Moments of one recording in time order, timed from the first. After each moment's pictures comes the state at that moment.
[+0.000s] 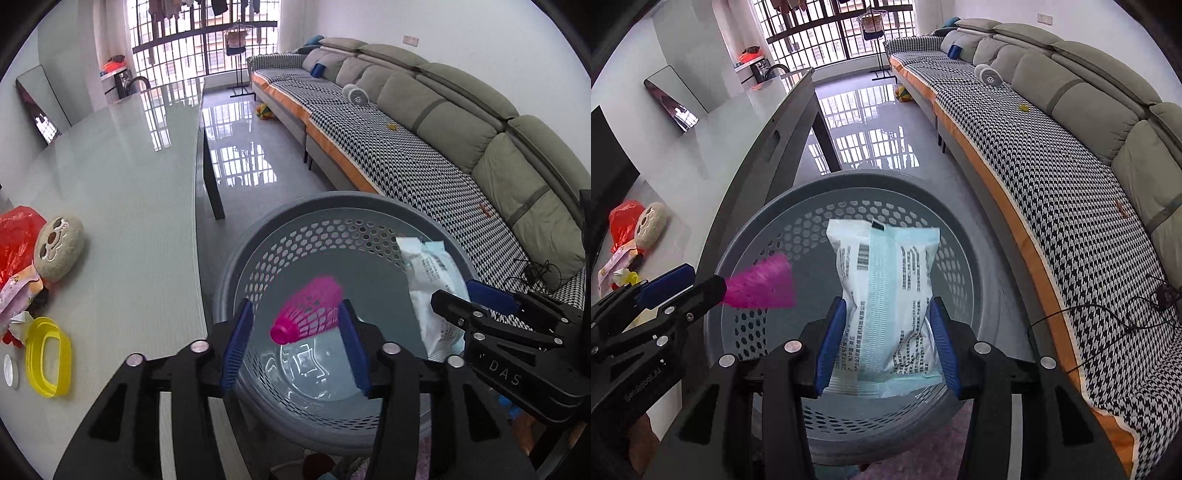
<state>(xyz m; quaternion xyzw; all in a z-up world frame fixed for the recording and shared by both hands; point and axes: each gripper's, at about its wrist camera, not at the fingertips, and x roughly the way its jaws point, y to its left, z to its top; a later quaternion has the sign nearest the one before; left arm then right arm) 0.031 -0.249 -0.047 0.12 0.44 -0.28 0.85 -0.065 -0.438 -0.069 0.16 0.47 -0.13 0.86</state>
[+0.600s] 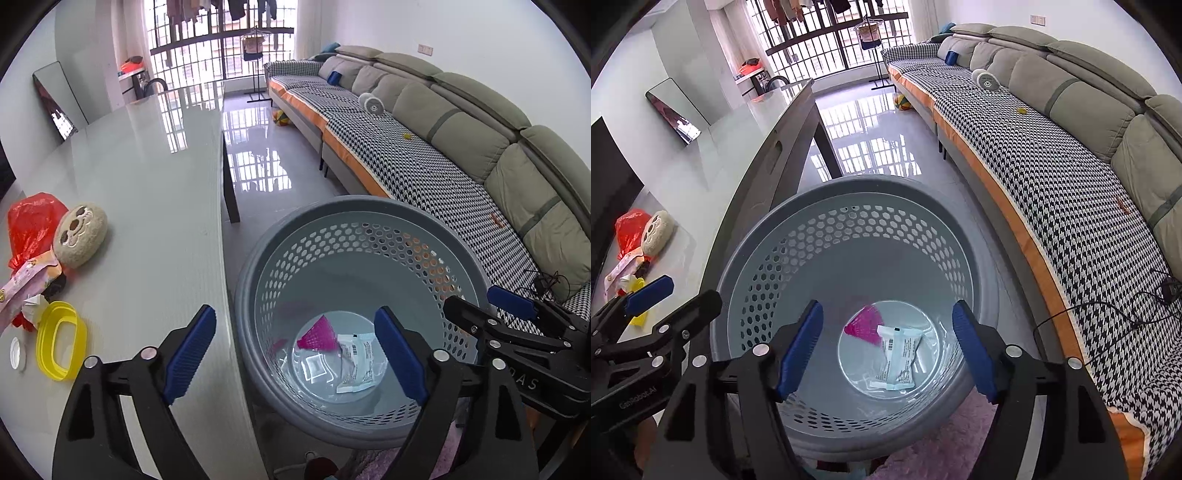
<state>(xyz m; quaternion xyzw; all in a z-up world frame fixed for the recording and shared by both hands) 0.026 -0.224 -0.043 0.11 0.43 -0.25 0.86 -0.075 -0.438 -0.067 0.17 0.45 -0.13 0.86</state>
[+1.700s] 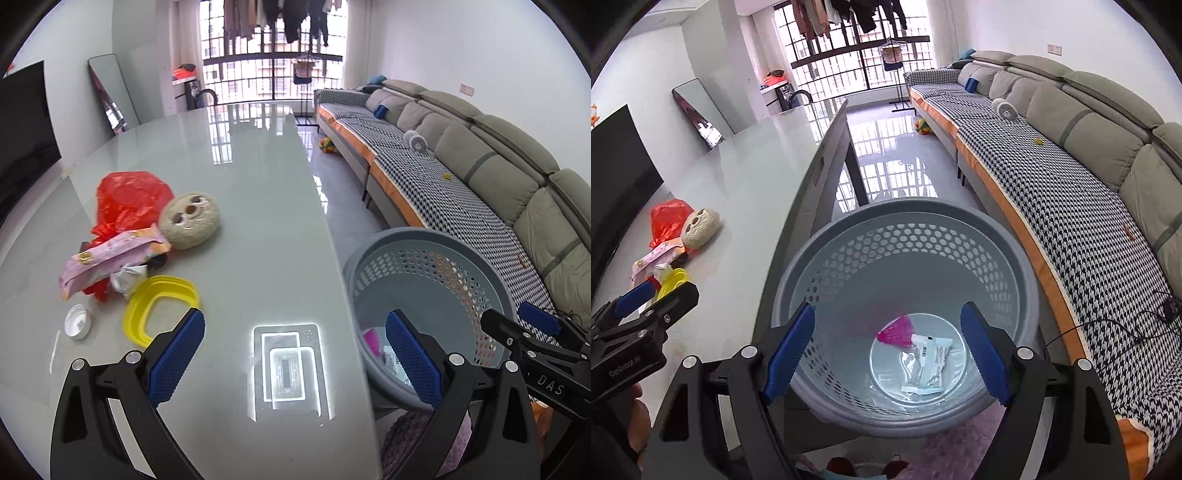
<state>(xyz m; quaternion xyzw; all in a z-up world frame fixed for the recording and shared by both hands) 0.015 -0.126 -0.004 0.07 0.39 -0.18 0.90 -0.083 -0.378 -0.035 0.14 0.41 -0.11 0.89</state>
